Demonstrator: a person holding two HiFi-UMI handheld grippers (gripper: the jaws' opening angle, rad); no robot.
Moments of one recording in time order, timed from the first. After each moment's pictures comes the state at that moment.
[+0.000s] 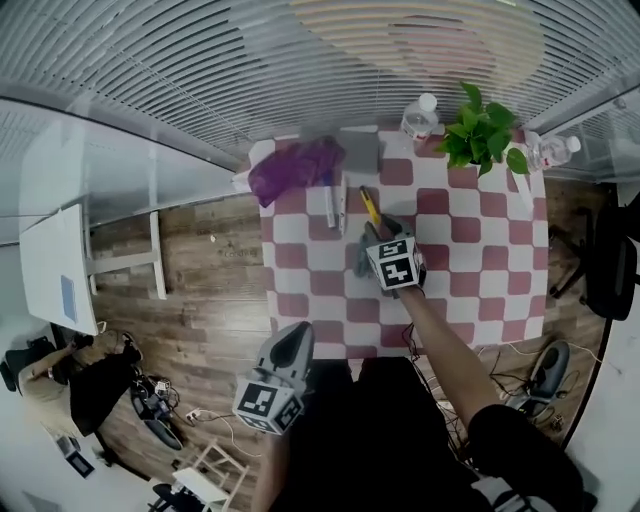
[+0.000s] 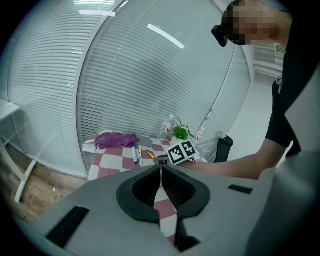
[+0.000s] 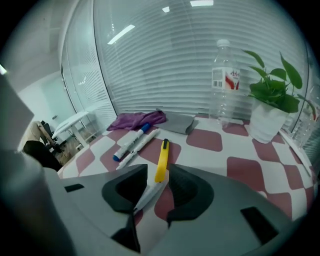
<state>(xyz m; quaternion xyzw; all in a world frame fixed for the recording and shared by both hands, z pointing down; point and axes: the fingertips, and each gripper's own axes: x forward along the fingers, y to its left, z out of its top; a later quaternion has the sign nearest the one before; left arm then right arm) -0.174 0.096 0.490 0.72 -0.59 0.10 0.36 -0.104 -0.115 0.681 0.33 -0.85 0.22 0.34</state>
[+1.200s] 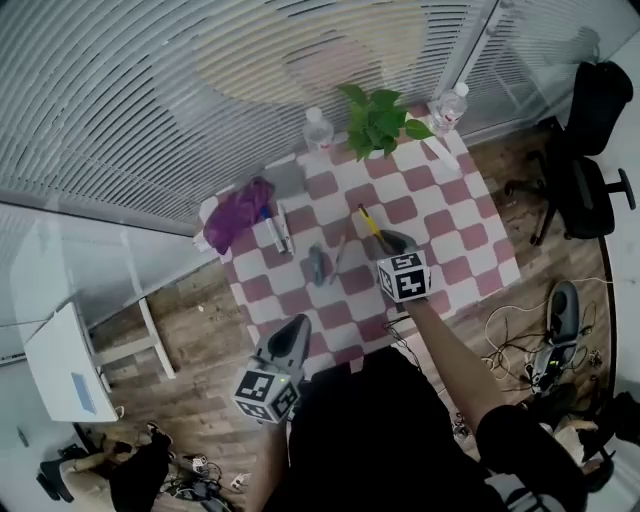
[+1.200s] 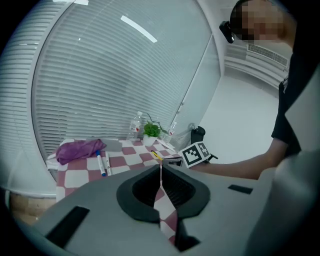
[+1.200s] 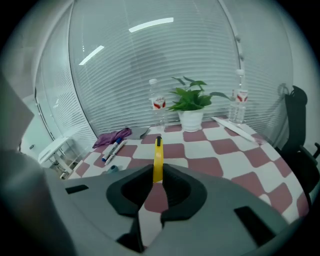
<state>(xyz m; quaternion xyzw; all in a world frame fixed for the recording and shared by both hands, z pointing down) -0.107 0.068 0.475 0.83 -0.45 0.12 0.31 0.056 -0.085 0.621 0.48 -0.80 0.26 0.26</state>
